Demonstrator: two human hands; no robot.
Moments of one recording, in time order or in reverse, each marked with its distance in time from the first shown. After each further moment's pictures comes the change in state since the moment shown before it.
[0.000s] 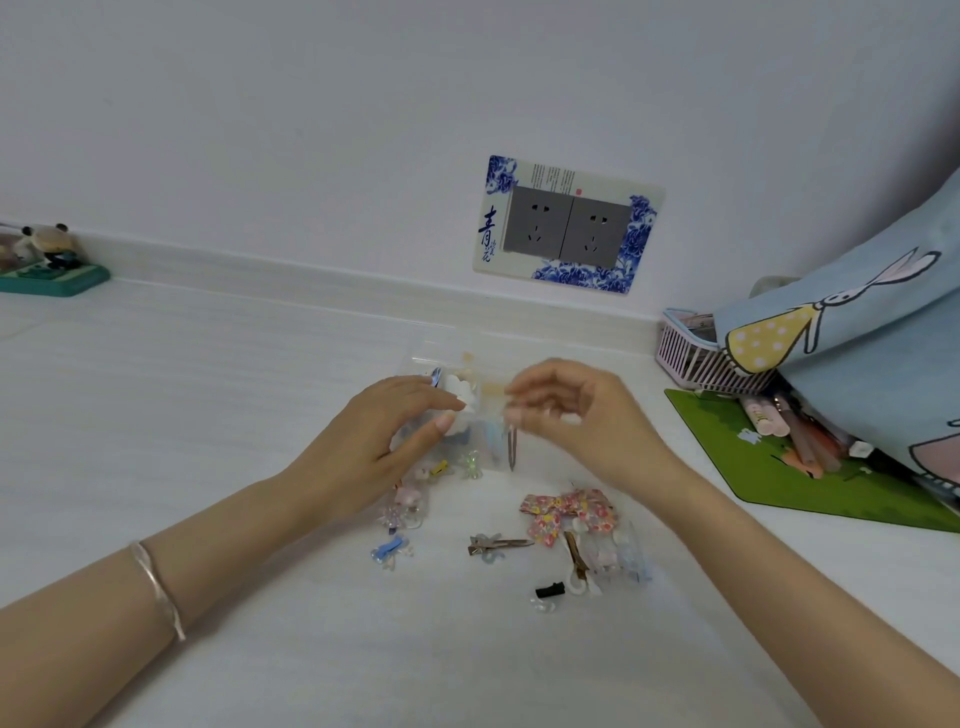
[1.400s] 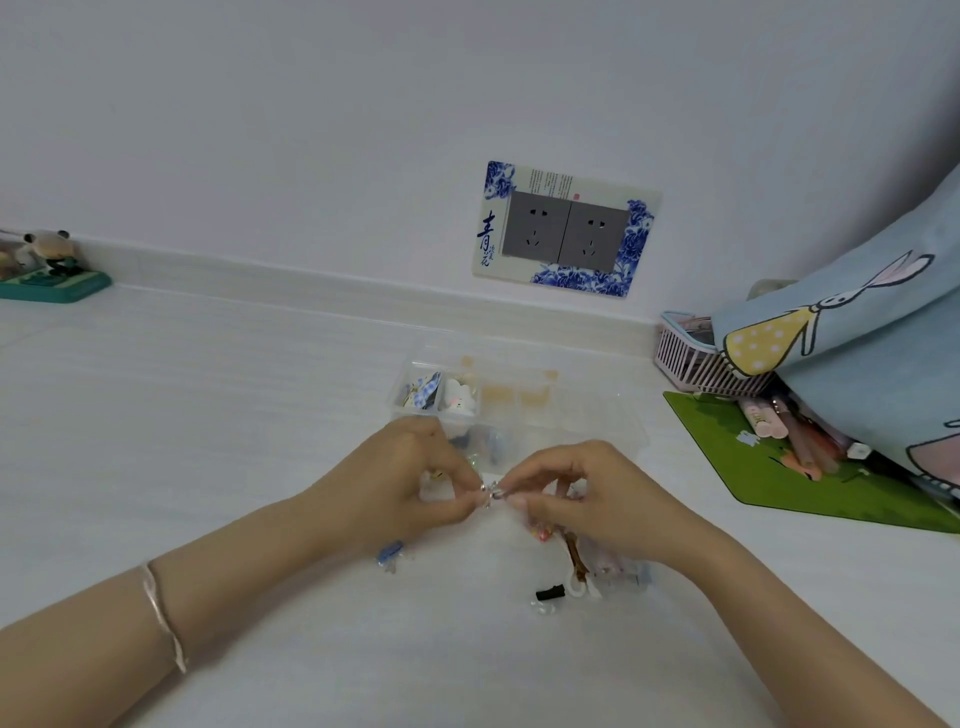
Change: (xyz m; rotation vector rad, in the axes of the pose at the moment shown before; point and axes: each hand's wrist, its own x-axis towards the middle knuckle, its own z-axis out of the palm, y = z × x) left_hand -0.008 0.021 0.007 -0.053 -0.193 -0.014; right_hand -0.037 0.010 0.003 -0.160 -0.243 0.154
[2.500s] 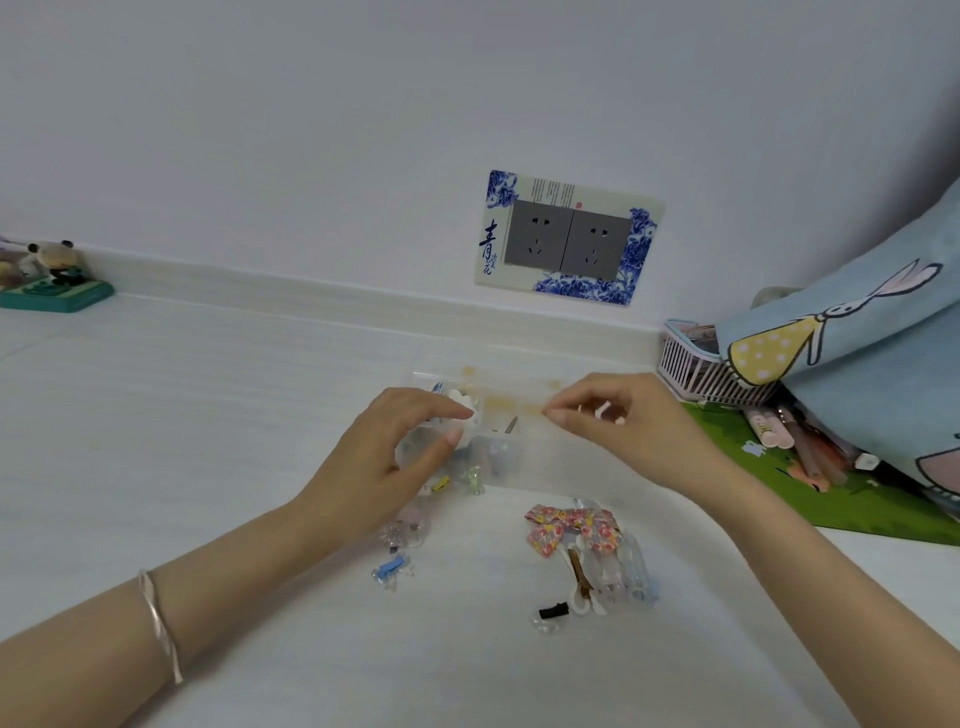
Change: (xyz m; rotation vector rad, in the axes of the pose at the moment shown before) left_hand 0.005 -0.014 -0.003 -0.083 0.270 -0.087; right_hand 0.027 -0.004 -0.047 -0.052 0.262 -0.070
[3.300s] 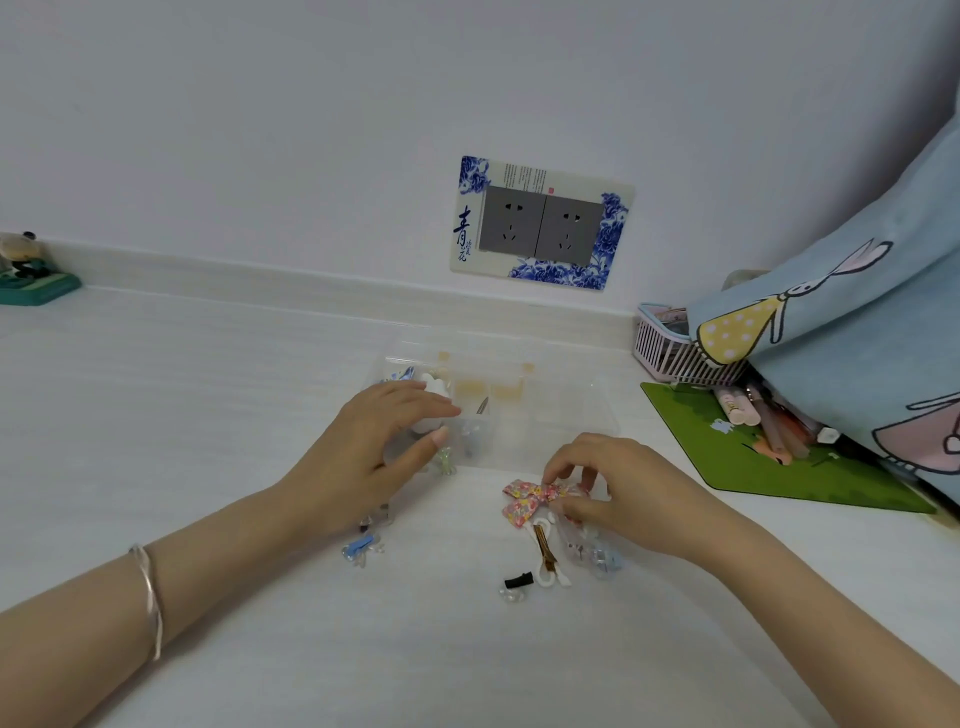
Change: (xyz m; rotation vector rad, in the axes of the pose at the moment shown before) left_hand 0.002 0.002 0.010 0.159 -0.121 0.106; right_hand -0.055 0.024 0.002 -0.485 -0.257 0.070
